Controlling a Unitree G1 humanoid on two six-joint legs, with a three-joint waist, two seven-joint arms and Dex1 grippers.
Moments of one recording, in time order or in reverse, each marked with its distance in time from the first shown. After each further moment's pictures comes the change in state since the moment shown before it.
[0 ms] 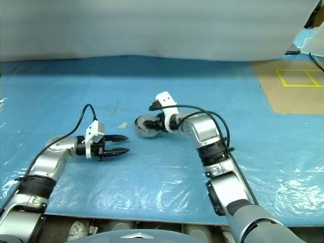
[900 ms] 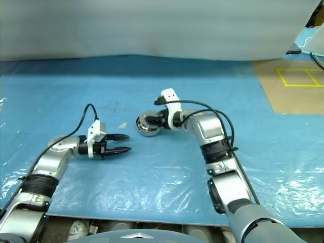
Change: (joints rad) left arm -0.016 -0.019 -0.005 0.040 0.013 -0.031 0.011; right arm -0.032 0.005 -0.080 0.050 0.056 0.015 -0.036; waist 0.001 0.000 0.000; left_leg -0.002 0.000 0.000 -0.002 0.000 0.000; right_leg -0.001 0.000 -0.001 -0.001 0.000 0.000
